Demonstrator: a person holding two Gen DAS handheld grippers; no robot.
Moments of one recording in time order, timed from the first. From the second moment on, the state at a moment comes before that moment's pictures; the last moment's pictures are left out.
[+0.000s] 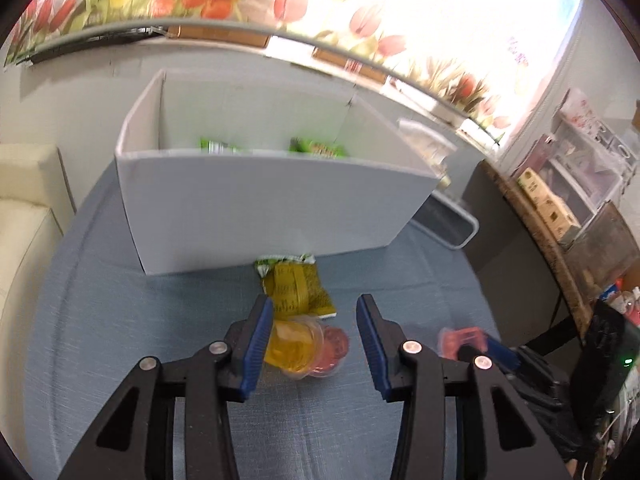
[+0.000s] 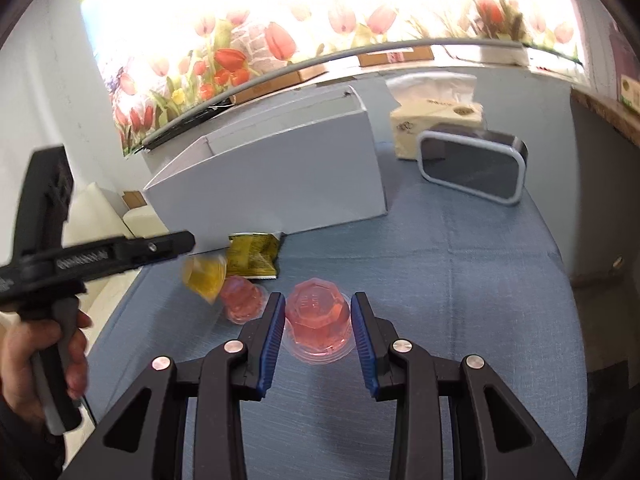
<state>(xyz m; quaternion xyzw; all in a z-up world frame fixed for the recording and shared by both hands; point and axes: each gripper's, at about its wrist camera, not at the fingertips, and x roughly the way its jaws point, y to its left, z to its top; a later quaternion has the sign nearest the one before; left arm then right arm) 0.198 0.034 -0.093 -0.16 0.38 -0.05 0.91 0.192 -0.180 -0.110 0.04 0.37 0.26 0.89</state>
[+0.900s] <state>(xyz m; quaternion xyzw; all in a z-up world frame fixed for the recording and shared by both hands) 0.205 0.057 -0.163 -0.10 0.45 -0.02 0.89 0.181 -0.158 -0.124 0.02 0.38 0.28 0.88</state>
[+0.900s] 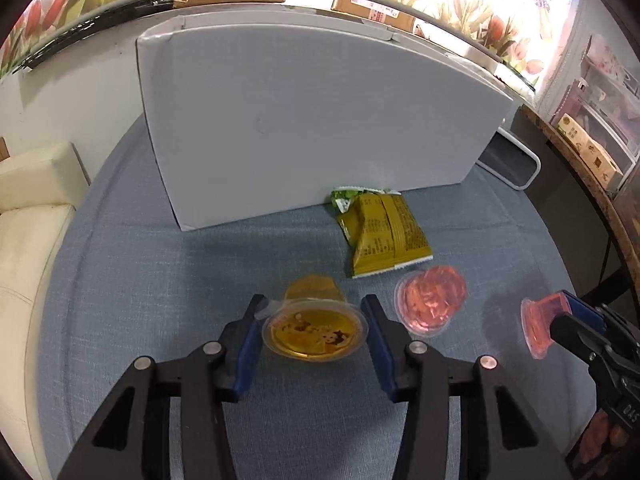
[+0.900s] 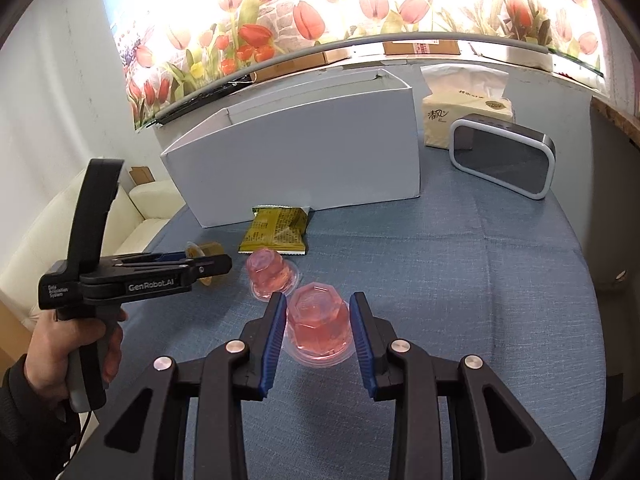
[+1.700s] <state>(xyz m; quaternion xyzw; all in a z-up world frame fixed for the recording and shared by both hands) 0.239 0.086 -0.015 -0.11 0.33 -0.07 0.94 0.239 -0.118 -0.034 0.02 0.31 0.31 0.90</state>
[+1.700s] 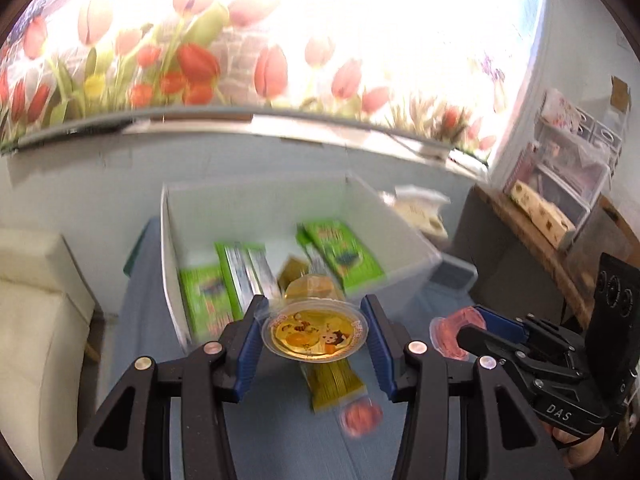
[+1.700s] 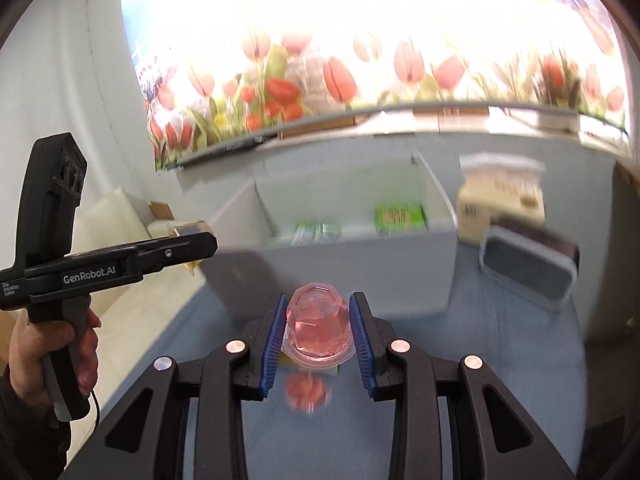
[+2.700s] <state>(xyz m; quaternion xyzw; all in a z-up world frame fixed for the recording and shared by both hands) 0.302 0.102 -0.048 -0.07 0.38 -0.02 0.92 0.337 -0.121 -0.033 0.03 0.36 0.25 0.90</state>
